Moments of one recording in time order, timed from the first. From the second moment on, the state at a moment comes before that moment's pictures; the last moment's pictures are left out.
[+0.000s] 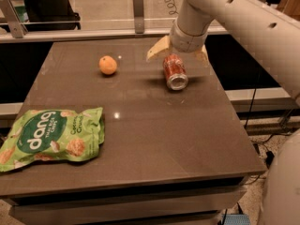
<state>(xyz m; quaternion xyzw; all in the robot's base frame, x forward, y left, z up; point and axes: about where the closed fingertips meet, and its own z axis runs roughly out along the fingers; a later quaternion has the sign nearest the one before) 0.669 -0.094 0.859 -0.99 -0.01 -0.14 0.07</state>
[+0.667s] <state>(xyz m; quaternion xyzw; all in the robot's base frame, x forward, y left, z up) 0.673 -0.082 0.833 -0.99 -0.01 -0.12 0.05</state>
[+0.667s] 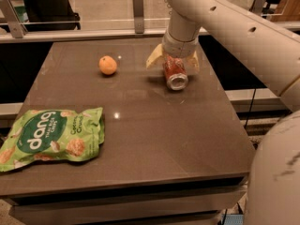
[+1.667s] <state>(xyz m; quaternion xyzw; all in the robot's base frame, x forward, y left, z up) 0.683 -0.079 0.832 -0.99 -0.01 -0.11 0.03</state>
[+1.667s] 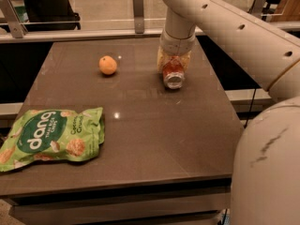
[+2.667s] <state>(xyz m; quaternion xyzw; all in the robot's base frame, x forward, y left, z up) 0.668 -0.041 0.878 -0.97 -0.10 -0.16 0.12</state>
